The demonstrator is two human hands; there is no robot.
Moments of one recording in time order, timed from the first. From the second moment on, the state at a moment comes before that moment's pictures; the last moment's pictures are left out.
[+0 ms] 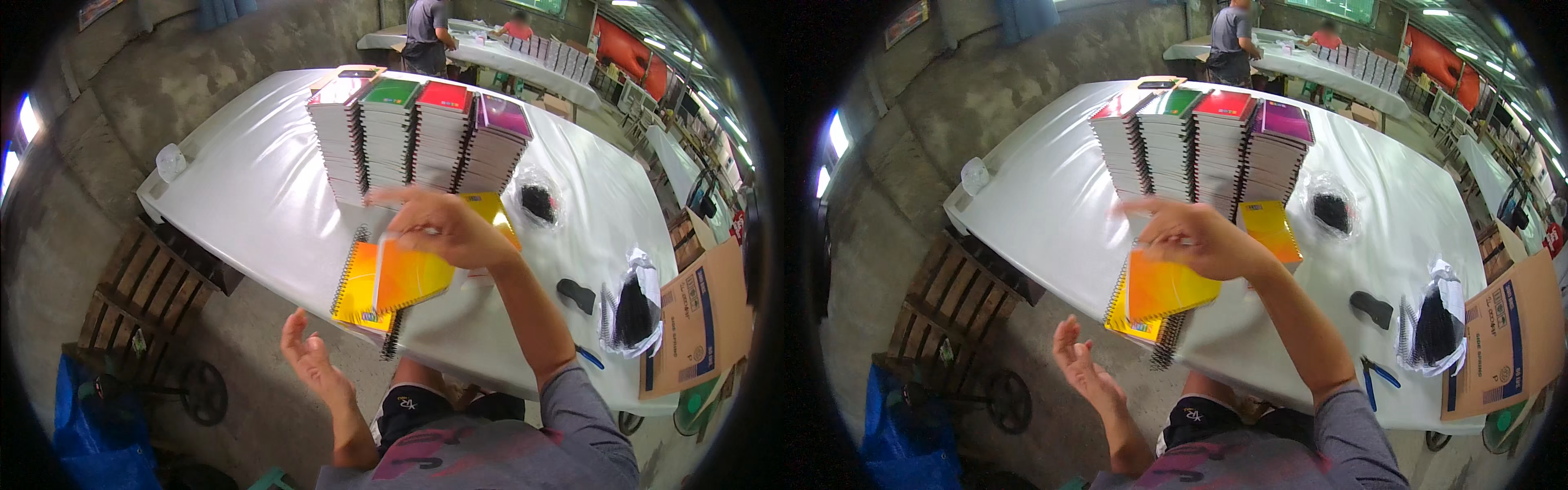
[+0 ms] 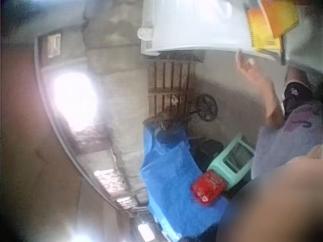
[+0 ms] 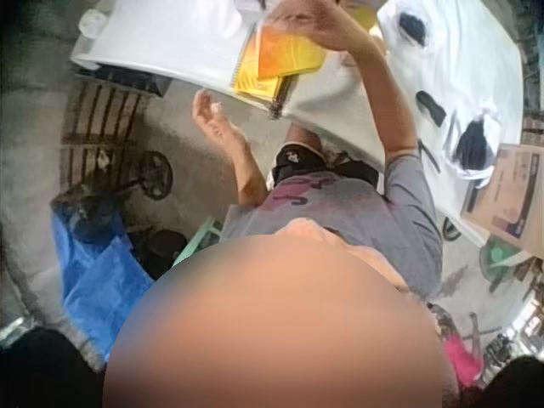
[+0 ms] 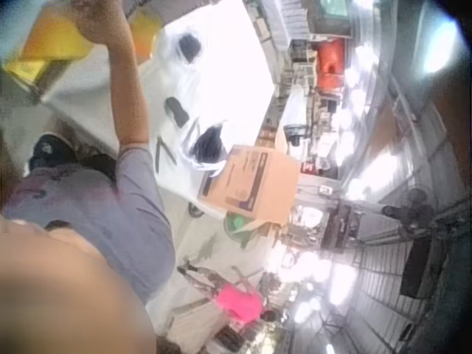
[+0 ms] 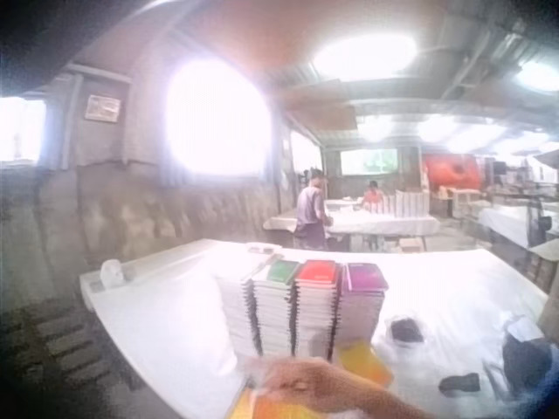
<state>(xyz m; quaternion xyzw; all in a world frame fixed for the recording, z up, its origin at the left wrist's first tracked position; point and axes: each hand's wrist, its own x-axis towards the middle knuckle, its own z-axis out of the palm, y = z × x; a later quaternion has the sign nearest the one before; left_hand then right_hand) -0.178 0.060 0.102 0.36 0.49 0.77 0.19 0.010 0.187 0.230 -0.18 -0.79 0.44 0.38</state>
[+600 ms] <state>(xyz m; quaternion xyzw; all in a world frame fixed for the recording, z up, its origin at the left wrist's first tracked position) -0.173 0.093 0.059 0.50 0.45 0.70 0.22 0.001 0.235 0.158 -0.28 -0.87 0.30 0.29</state>
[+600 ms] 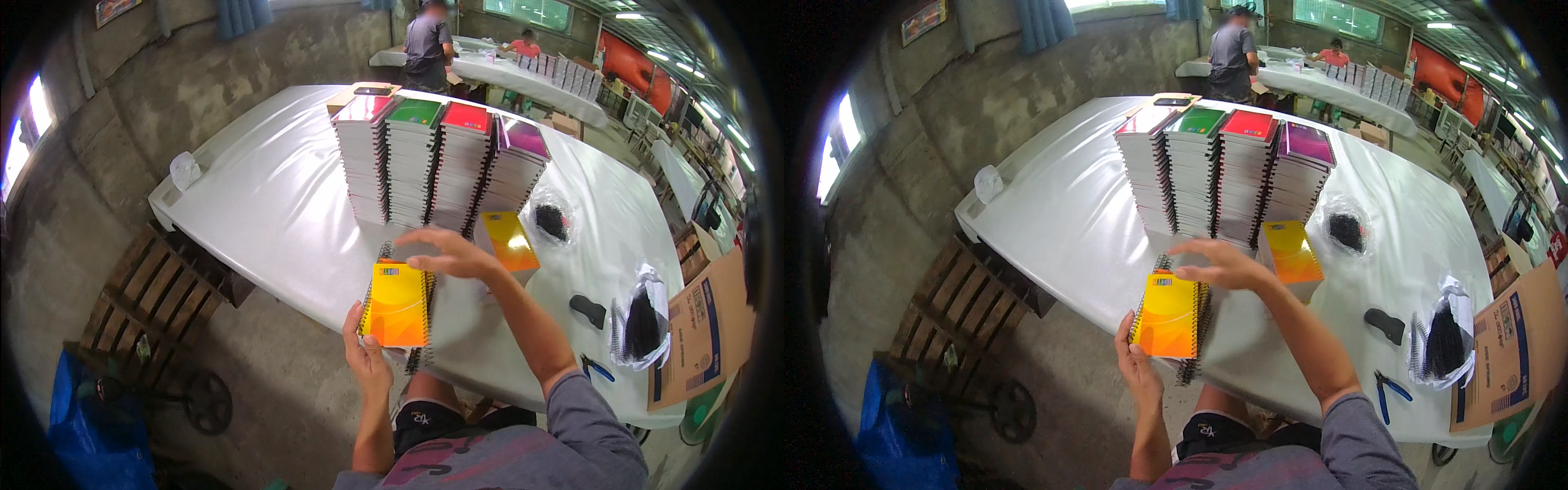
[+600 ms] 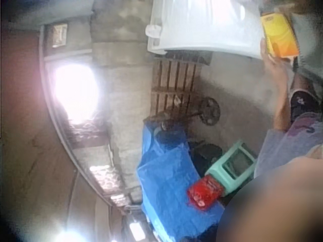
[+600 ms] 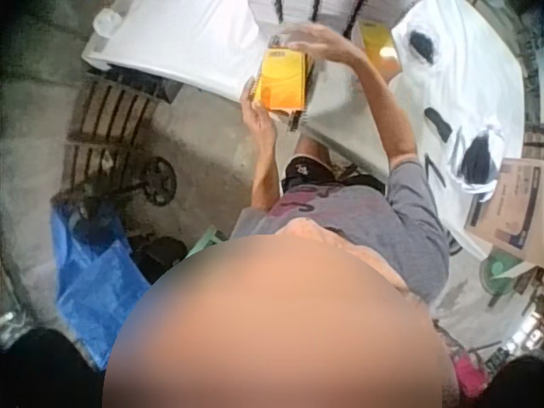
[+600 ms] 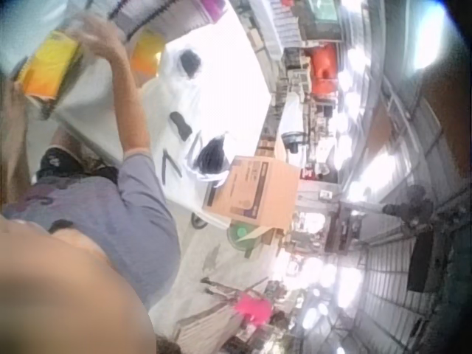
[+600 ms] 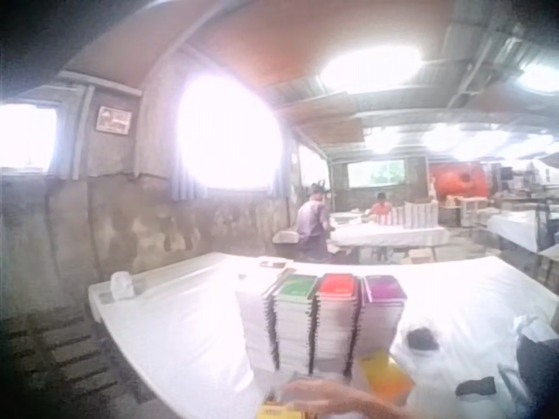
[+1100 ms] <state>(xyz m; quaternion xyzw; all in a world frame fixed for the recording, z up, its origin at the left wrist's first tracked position) -0.150 0.121 0.068 0.36 0.45 0.79 0.21 -0.047 0.185 0.072 -0.38 -0.52 0.47 0.61</state>
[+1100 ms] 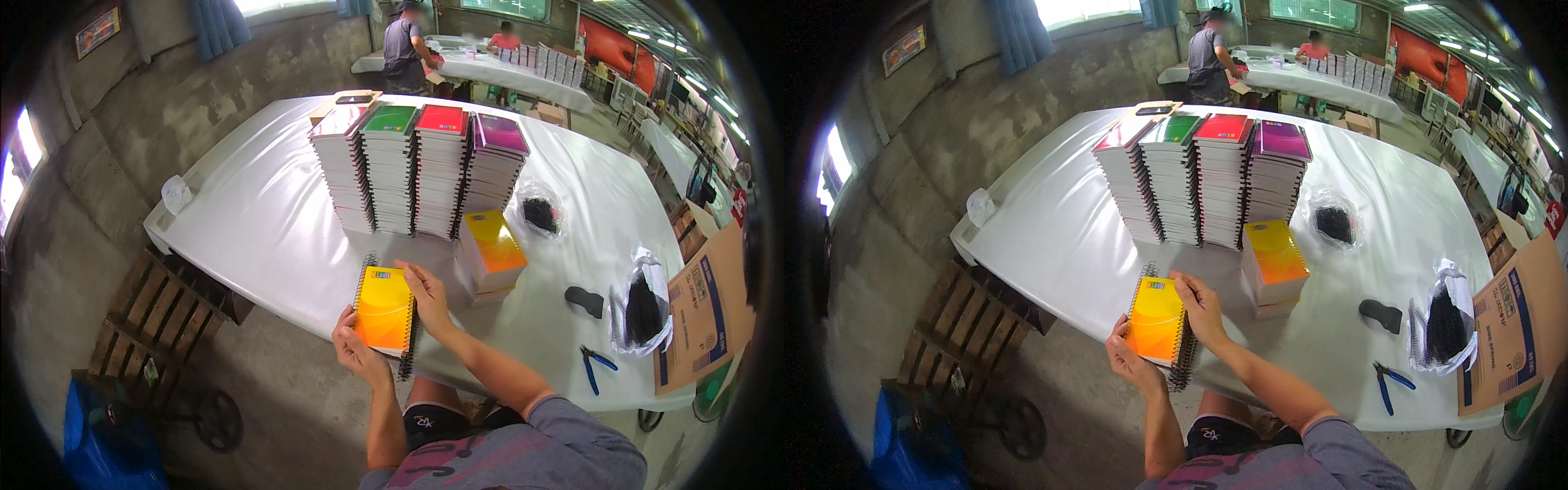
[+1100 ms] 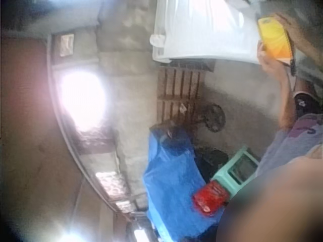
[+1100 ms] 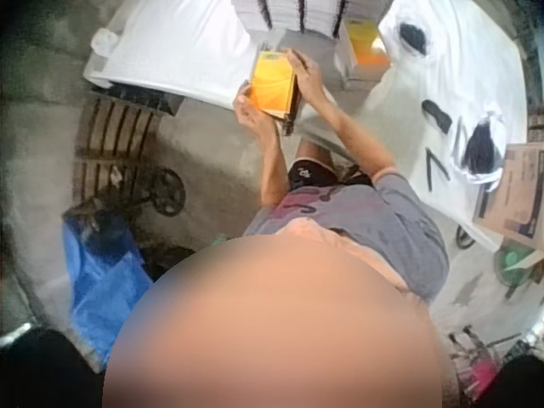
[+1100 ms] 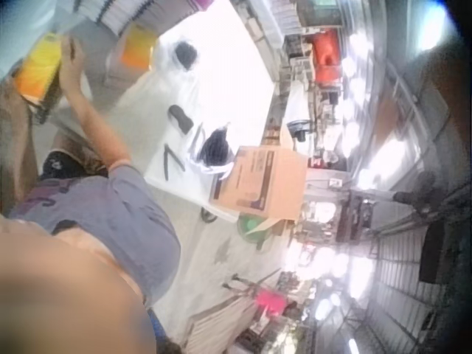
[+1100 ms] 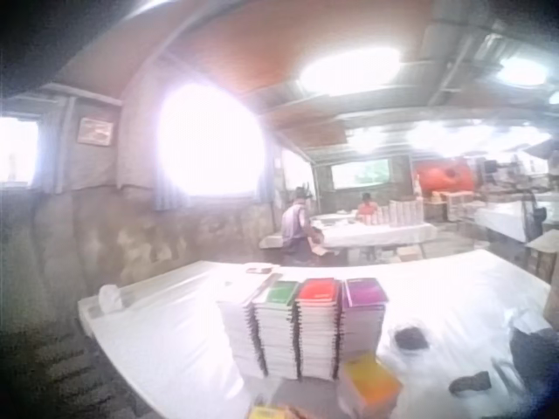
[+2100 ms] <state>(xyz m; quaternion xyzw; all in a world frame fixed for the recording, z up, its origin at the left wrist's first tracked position) -0.161 0.124 0.055 0.31 0.43 0.82 0.21 -0.008 0.171 0.118 -0.40 -0.69 0.07 0.60</state>
